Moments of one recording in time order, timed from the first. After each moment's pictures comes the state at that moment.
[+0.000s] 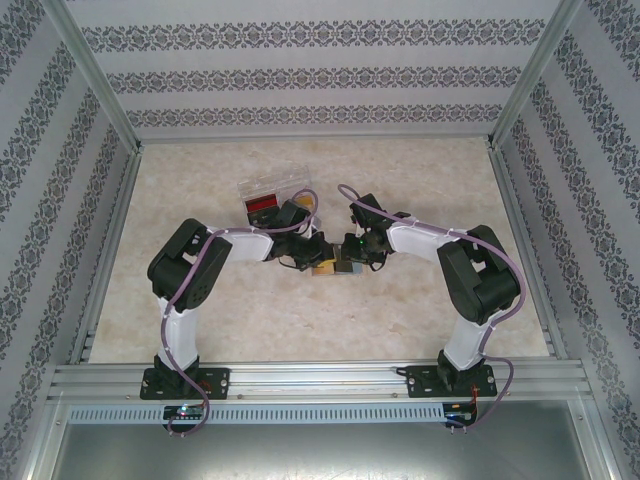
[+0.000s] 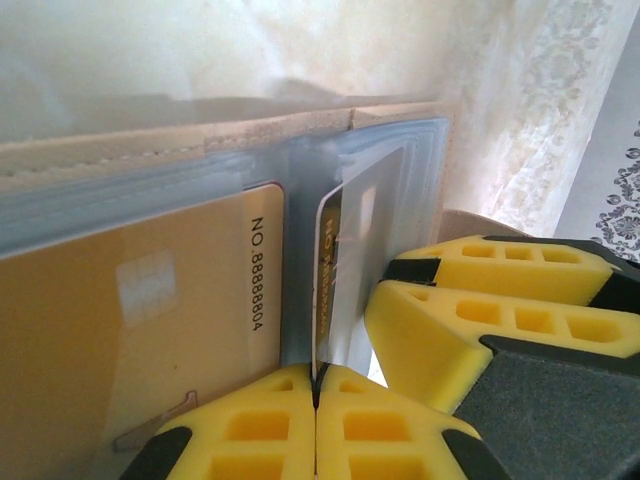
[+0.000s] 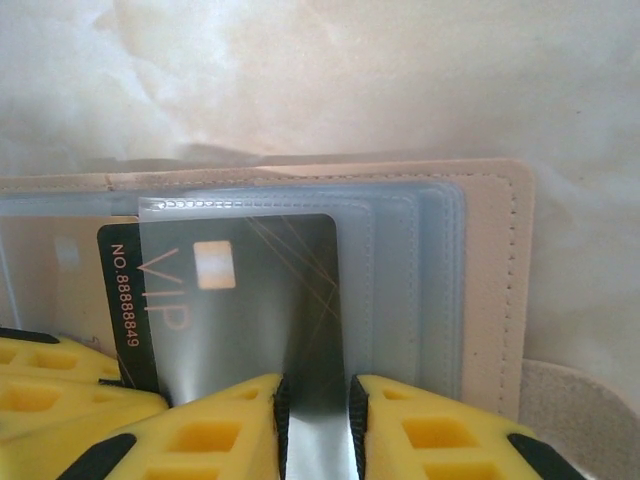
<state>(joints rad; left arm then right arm) -0.55 1.99 1.09 0.01 0.63 -0.97 0.49 1.80 1.04 -0.45 -0.20 0.57</state>
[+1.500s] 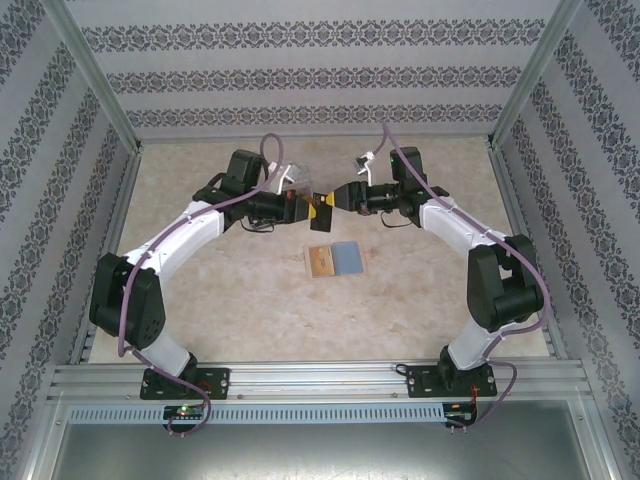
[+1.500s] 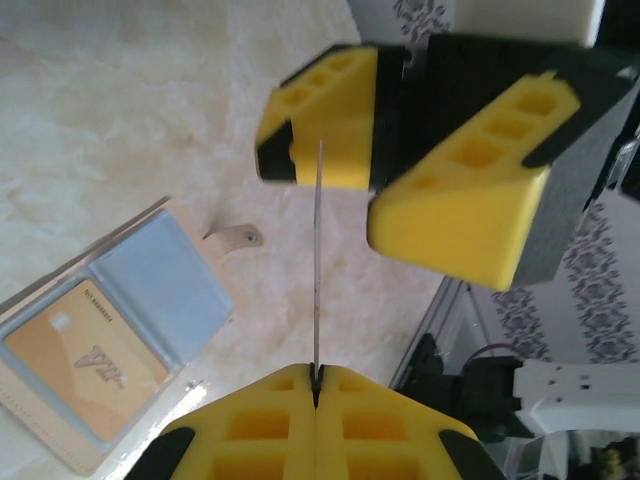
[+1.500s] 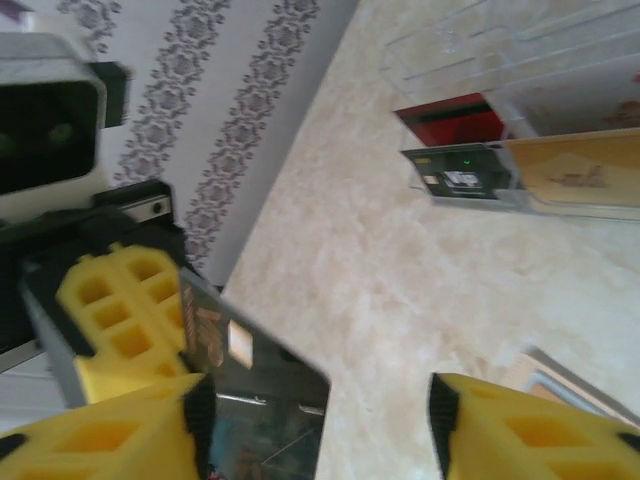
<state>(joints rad) -0.37 1.61 1.27 -0.38 0.83 -0.48 0.28 1.69 1.19 -0.12 -1.05 0.48</state>
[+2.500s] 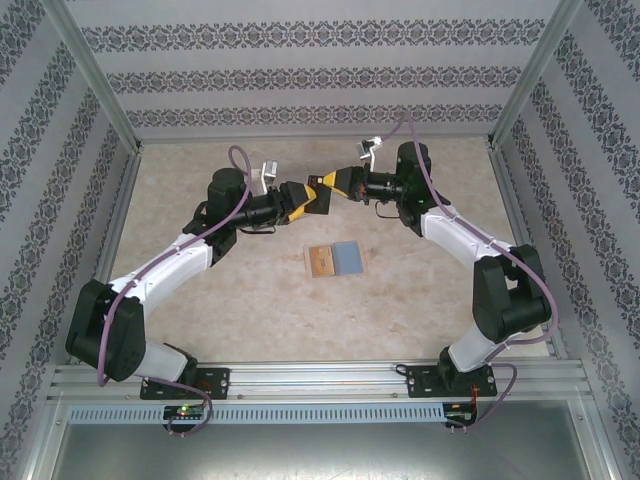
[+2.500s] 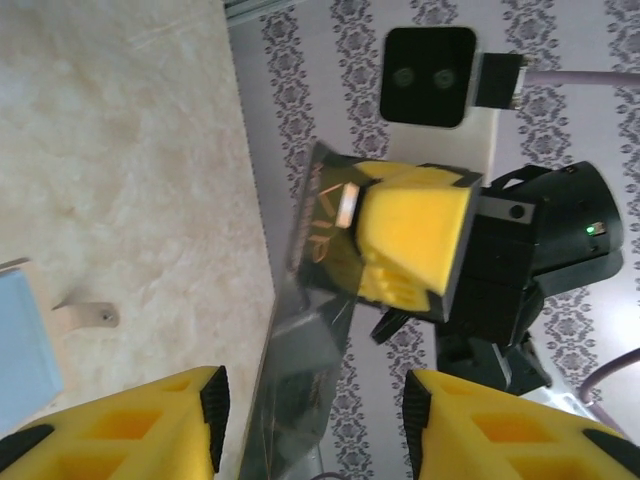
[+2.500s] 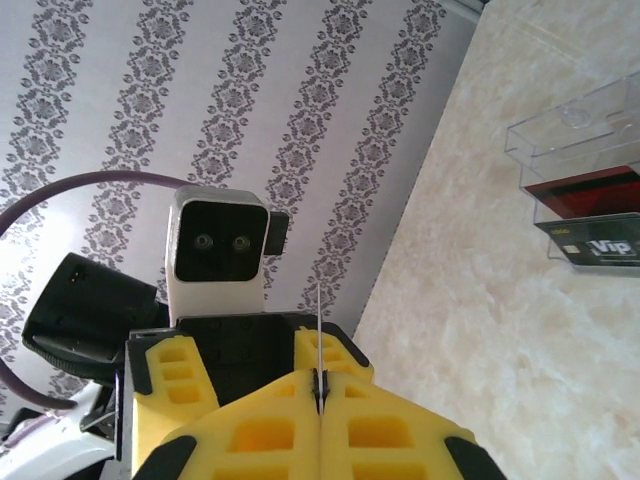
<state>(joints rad) -0.40 1.42 0.95 0.27 0.71 -1.15 0.32 1.62 1.11 0.34 -1.02 1.05</state>
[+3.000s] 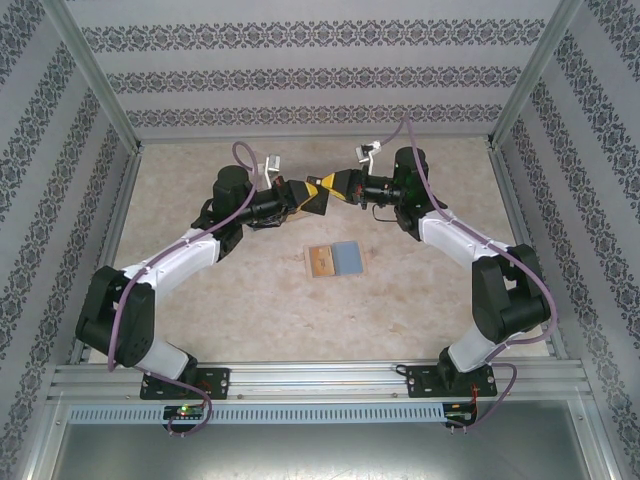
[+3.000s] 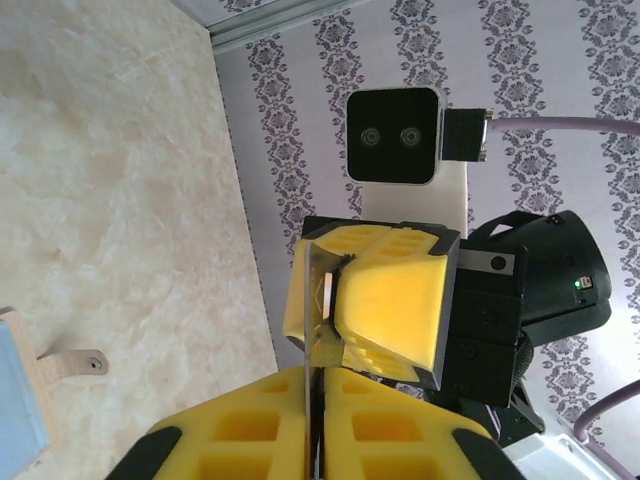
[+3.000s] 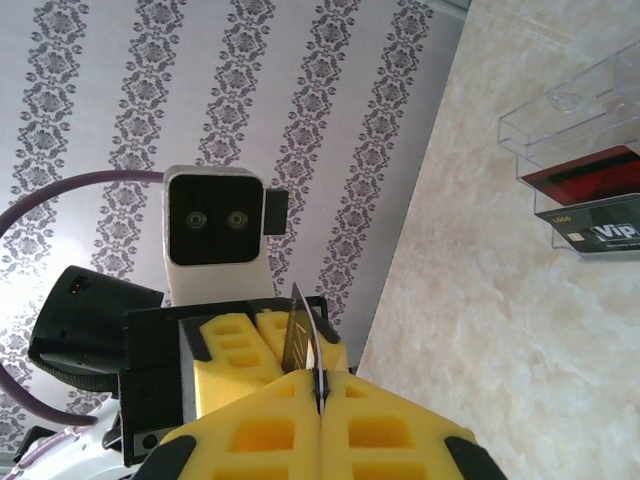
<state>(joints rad) -0.40 1.50 0.98 0.37 0.68 -1.14 0.32 1.62 1.07 0.38 -0.98 1.12</state>
